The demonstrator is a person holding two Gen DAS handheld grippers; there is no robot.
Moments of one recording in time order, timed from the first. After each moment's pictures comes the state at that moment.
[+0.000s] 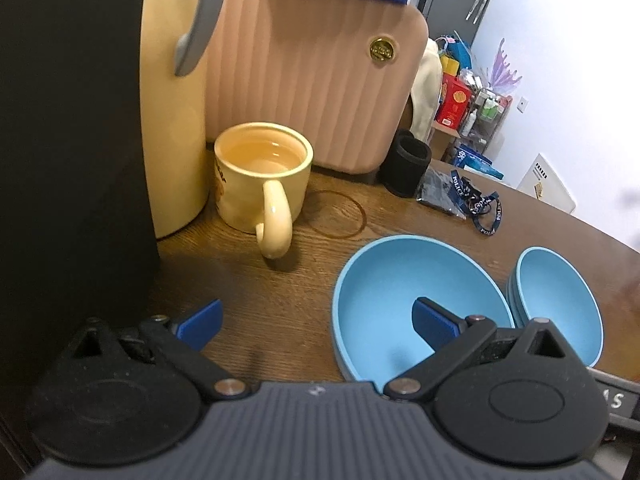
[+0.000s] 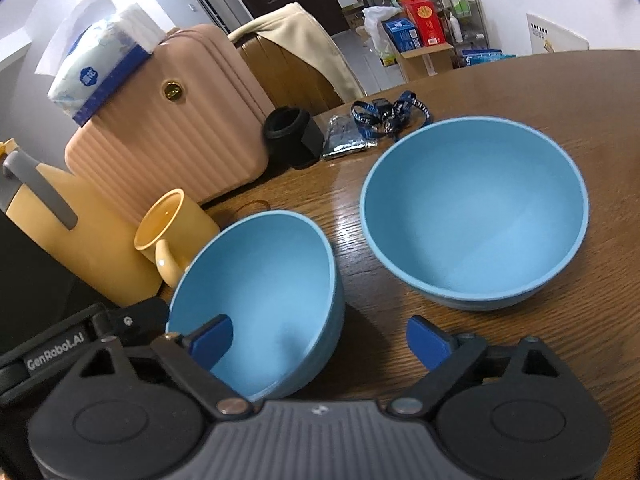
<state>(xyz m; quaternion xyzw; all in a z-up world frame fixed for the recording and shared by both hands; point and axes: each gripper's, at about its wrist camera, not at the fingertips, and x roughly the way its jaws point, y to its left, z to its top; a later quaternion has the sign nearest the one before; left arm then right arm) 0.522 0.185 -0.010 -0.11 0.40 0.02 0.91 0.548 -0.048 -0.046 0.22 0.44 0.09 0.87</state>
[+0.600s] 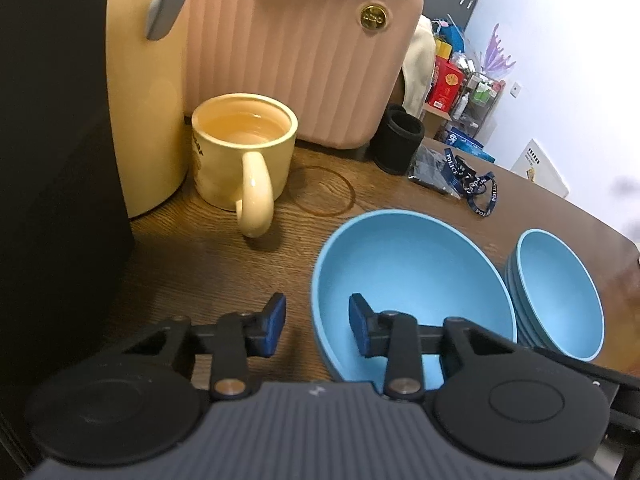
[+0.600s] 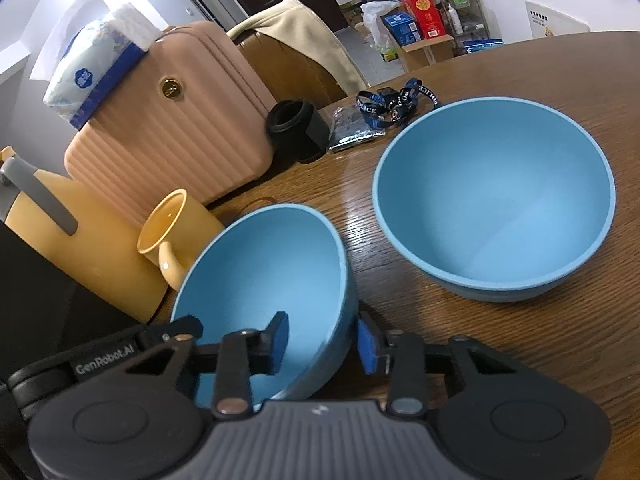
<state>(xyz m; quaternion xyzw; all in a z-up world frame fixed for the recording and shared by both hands) 0.532 0.178 -0.028 -0.11 0.42 0.01 0.90 0.552 -0.044 -0.055 0.24 0.44 0.09 0.86</state>
